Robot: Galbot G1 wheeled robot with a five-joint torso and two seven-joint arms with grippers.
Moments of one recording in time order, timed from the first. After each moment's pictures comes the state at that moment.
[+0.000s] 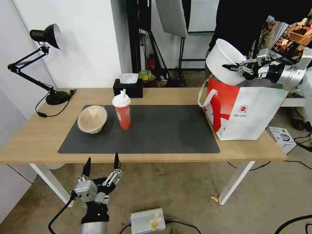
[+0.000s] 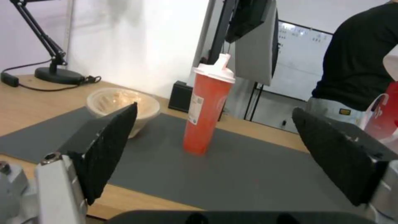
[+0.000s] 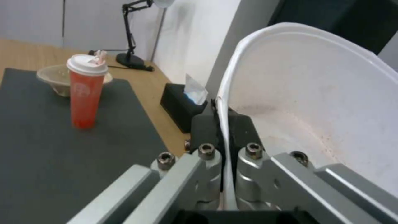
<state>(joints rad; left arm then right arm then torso) 1.94 -1.57 -0.37 -2.35 -0.10 -0.31 -0.12 -0.10 0.72 0.11 1.08 0.67 -0.05 -1.16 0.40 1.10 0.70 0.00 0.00</state>
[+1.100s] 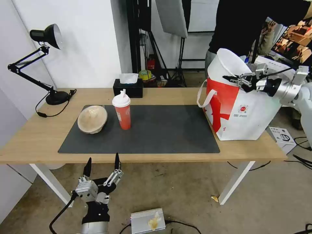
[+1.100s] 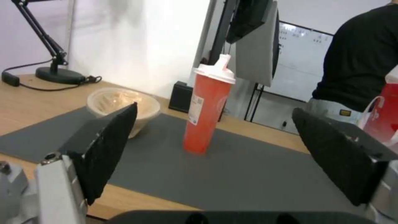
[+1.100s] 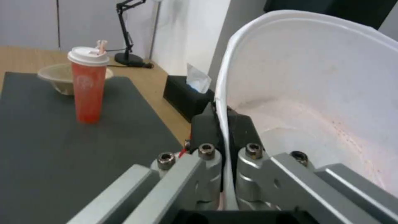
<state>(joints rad) 1.94 -1.58 -0.36 -2.35 -0.10 -0.32 -0.12 -0.27 0.72 0.21 1.13 0.69 -0.05 -1.12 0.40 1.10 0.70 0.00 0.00</state>
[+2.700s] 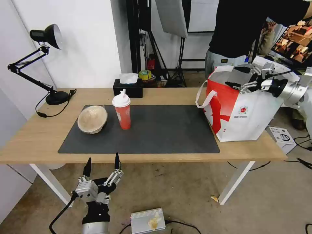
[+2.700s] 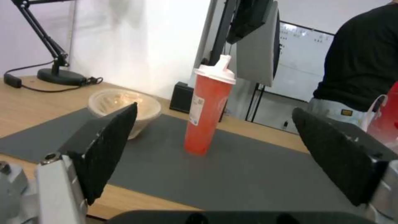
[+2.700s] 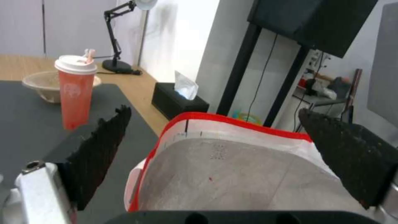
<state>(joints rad) 1.94 -1.59 -0.36 -2.35 -0.09 -0.32 -0.12 -0.29 0.70 0.23 1.15 0.72 -0.04 -1.08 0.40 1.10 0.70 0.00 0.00</state>
